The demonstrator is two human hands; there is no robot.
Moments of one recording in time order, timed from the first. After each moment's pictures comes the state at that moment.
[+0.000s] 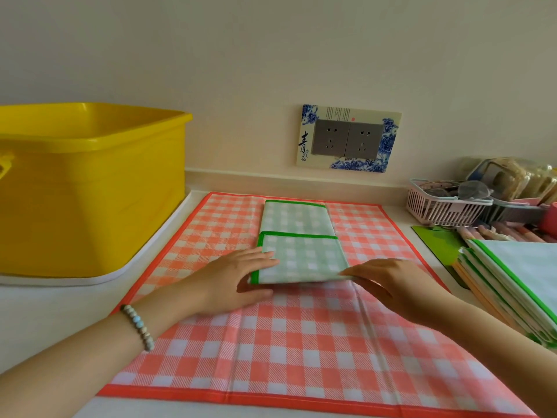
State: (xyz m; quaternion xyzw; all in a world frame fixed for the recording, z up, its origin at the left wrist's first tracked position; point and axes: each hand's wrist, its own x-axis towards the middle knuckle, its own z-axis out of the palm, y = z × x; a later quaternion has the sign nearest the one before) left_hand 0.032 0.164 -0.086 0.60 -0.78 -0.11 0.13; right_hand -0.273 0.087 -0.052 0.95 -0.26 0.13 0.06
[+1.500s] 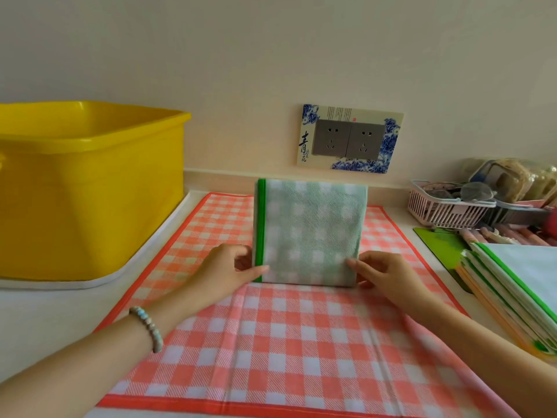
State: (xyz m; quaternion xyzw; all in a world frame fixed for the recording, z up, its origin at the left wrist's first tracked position) left_hand 0.022 0.149 -0.090 0.64 -0.62 -0.20 0.41; right_hand -0.256 0.049 -0.088 0.74 -0.42 0.35 -0.39
